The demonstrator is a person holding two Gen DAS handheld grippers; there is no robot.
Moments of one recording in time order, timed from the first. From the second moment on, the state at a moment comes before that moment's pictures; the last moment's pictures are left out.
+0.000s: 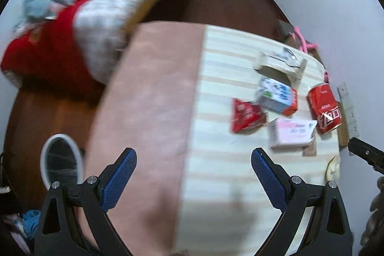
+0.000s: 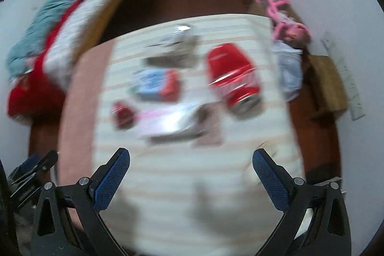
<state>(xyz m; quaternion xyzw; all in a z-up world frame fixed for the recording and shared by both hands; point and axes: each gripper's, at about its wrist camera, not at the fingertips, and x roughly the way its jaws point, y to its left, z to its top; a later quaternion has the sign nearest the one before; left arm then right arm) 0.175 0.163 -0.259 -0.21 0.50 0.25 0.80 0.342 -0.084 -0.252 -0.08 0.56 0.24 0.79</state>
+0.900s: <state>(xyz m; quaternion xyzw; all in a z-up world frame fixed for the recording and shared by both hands) 0.270 0.160 -0.327 -0.19 0.54 0.23 0.79 0.480 -0.032 -0.355 -0.18 0.61 0.21 0.75</state>
